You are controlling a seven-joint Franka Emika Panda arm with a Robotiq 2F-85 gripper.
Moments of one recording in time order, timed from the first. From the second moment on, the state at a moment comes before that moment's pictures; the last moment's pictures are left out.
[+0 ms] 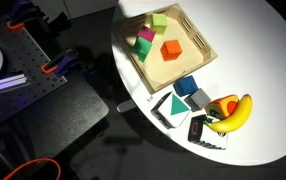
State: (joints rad) arm -0.15 -0.59 -0.20 -2.34 -0.34 1.71 -0.40
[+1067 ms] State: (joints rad) arm -0.15 -0.44 -0.24 -2.35 -0.34 1.86 -0.34
